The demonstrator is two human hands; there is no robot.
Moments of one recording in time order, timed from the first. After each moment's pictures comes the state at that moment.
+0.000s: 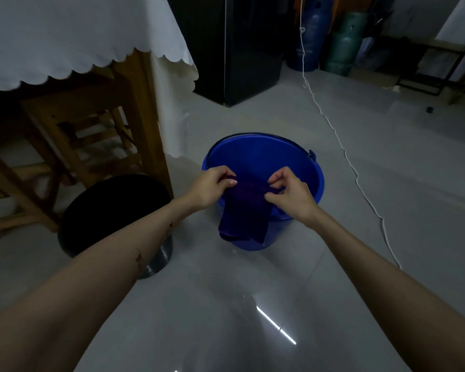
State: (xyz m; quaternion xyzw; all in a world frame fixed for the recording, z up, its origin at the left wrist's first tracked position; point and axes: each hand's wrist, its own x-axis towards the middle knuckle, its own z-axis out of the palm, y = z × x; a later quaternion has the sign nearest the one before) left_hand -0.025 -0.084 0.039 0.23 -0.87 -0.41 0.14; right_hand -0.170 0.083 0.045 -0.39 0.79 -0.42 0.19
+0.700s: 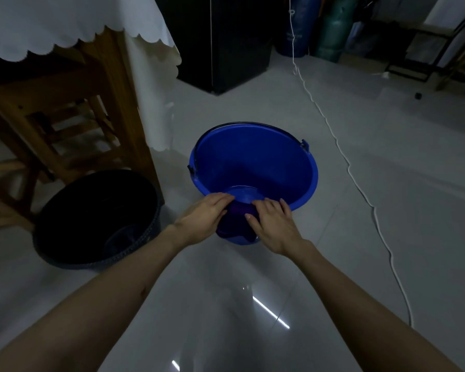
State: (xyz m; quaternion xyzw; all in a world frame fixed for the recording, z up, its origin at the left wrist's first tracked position) left_hand -0.011 -0.071 -0.046 0.11 -0.98 -0.16 0.10; right_hand -0.154 0.094 -0.045 -0.51 0.85 -0.11 0.08
